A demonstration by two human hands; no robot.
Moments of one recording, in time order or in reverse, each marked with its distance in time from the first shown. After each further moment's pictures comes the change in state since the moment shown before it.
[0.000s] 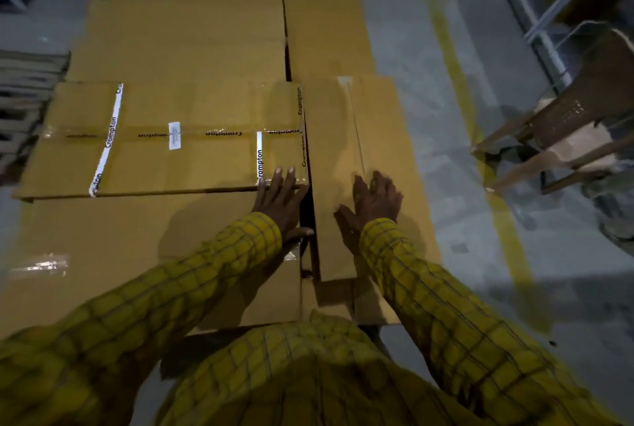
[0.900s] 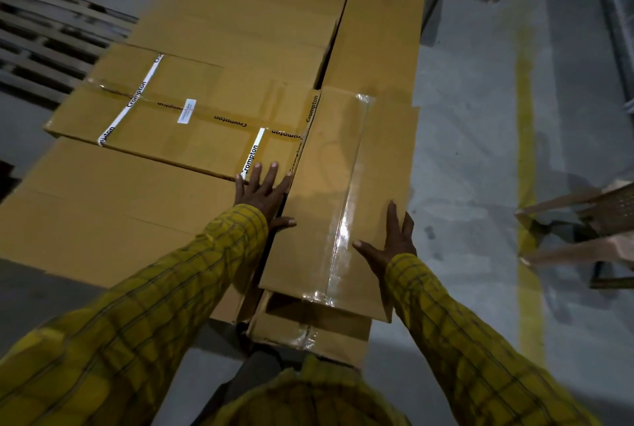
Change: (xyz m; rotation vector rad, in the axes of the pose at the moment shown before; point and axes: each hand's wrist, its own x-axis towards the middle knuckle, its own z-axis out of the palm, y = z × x) left_hand 0.038 0.029 0.006 -0.131 -0.009 -0.471; right_hand 0.051 0.129 0.009 0.504 -0.179 -0.121
